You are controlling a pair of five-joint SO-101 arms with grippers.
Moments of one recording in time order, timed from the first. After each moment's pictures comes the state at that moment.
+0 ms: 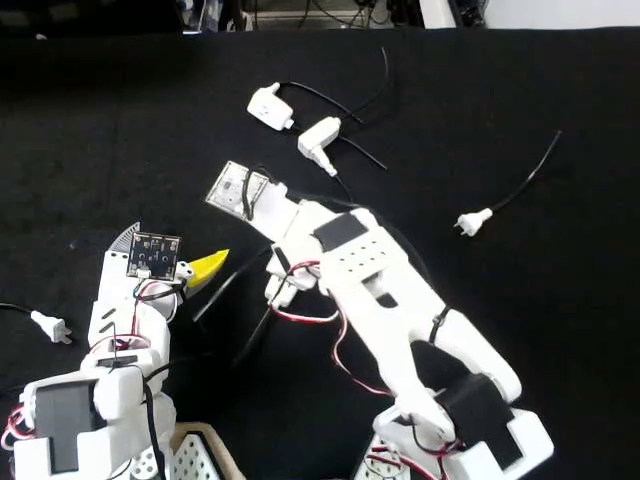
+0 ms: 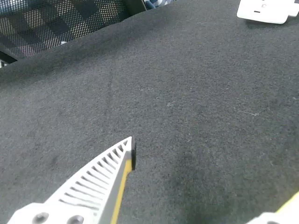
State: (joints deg) left arm -12.6 -15.3 95.5 -54.3 -21.6; right arm -29.8 -9.6 37.1 50.4 31.4
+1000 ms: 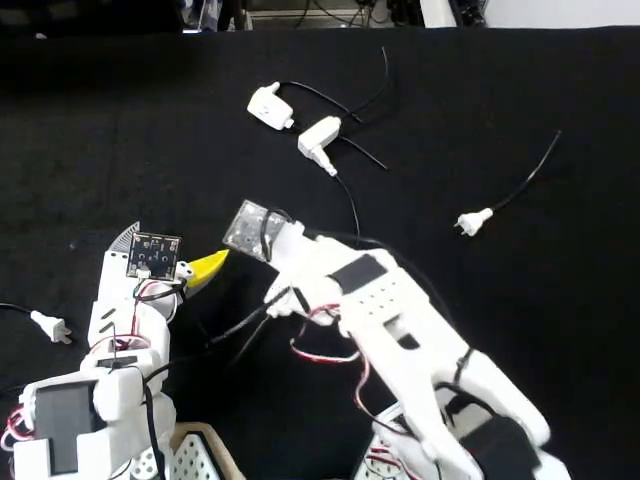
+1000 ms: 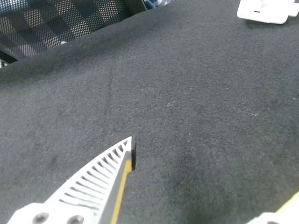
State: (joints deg) left arm -12.6 -15.3 95.5 -54.3 -21.6; right arm -30.9 -23.6 53.0 48.5 31.5
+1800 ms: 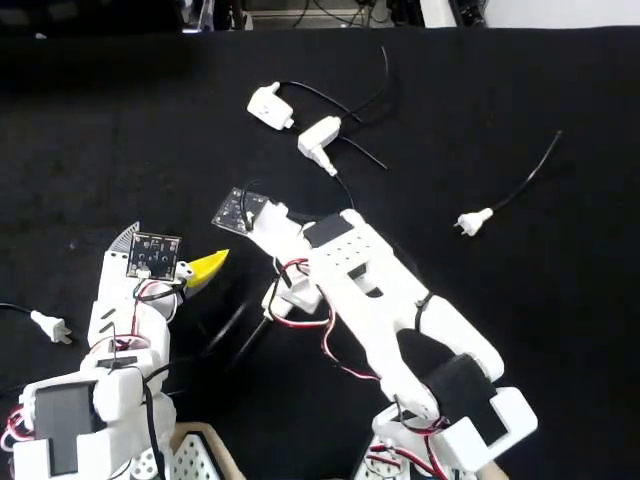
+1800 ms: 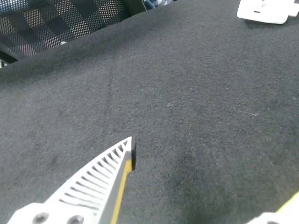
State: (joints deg) left arm -12.6 -15.3 95.5 -54.3 -21.6; right arm -31.1 -5.5 36.0 59.7 29.1
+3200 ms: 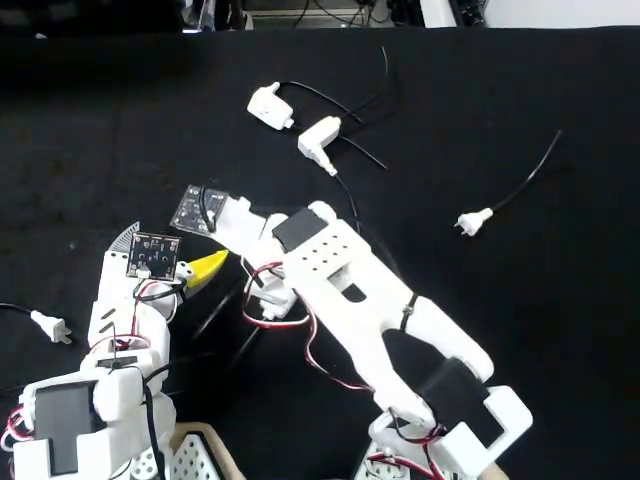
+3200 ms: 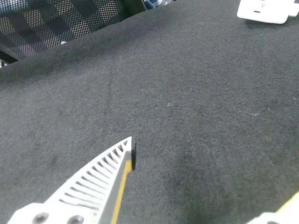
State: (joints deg) left arm -12.6 -15.3 95.5 -54.3 -21.6; right arm -38.4 -5.3 25.8 65.4 29.1
